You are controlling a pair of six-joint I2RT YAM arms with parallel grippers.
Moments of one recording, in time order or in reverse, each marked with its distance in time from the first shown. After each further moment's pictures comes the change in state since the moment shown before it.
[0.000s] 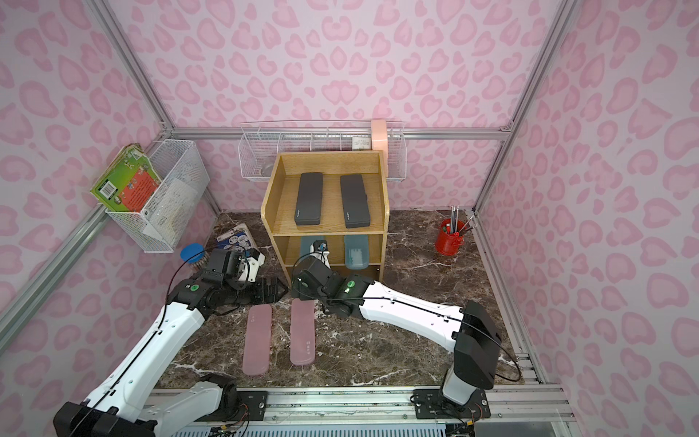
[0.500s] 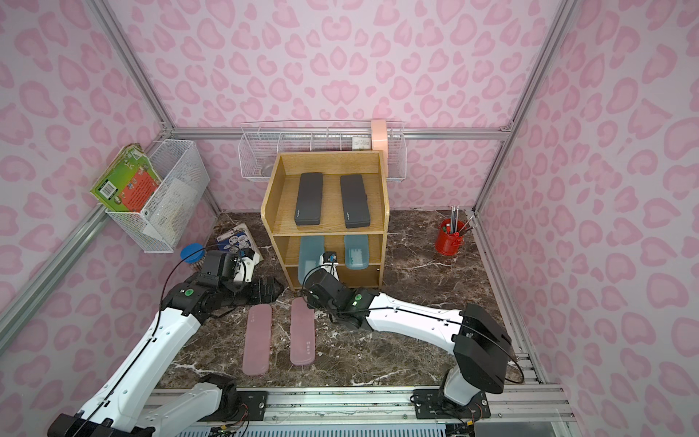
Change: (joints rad) left arm 0.003 -0.036 -0.003 0.000 -0.055 -0.001; right arm -0.049 -0.018 -0.208 0.266 -0.026 0.011
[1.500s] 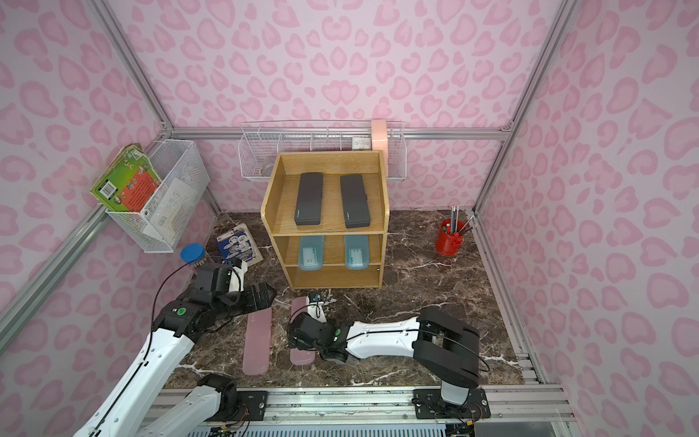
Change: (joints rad) left arm -0.004 -0.126 -0.121 0.008 -0.098 -0.165; right arm 0.227 0.203 -0.080 0.069 0.008 0.156
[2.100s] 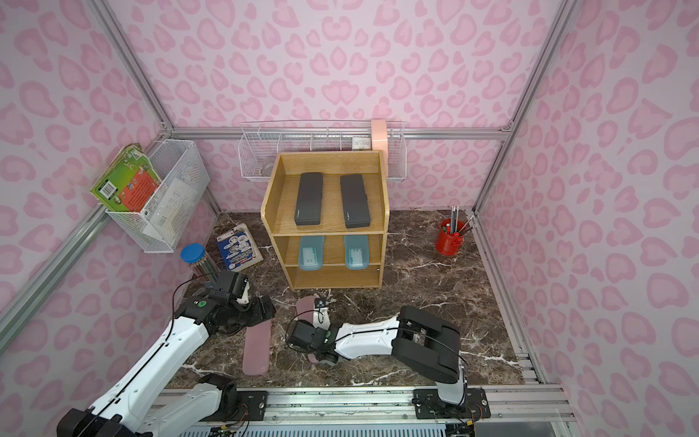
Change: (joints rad) left arm -0.016 0.104 -0.100 -0.054 -0.084 -0.142; right arm -0.002 0.013 -0.077 -0.171 0.091 0.084
